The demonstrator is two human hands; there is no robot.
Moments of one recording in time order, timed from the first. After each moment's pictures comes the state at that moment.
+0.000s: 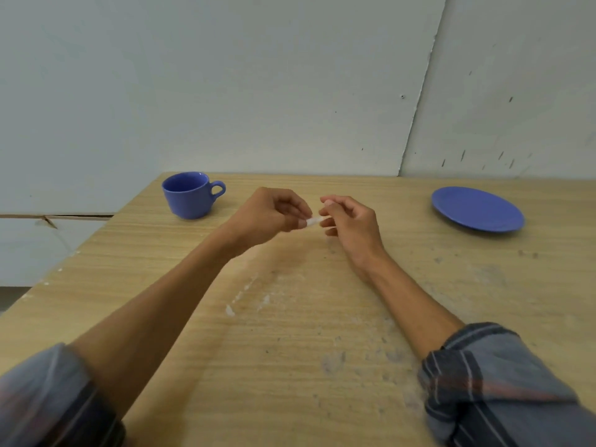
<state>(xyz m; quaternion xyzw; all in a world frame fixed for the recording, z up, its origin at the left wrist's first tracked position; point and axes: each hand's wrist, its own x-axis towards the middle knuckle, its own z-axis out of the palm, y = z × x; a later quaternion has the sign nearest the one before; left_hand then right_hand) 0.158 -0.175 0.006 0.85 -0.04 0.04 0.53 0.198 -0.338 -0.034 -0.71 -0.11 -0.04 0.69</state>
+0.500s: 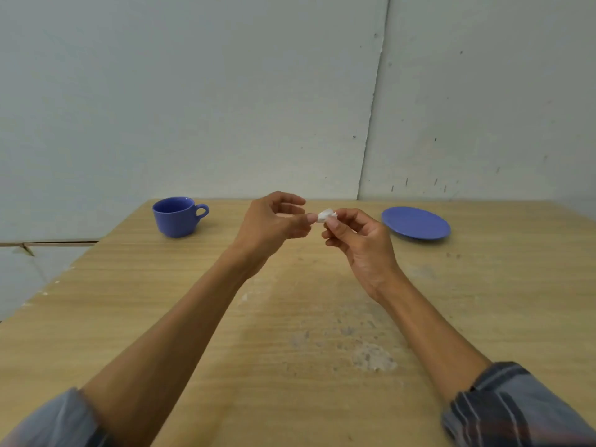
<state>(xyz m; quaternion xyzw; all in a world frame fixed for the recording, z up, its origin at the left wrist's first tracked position) 0.093 -0.245 0.042 0.73 -0.05 0.12 0.67 0.116 -0.409 0.008 -0.58 -0.20 -0.04 0.79</state>
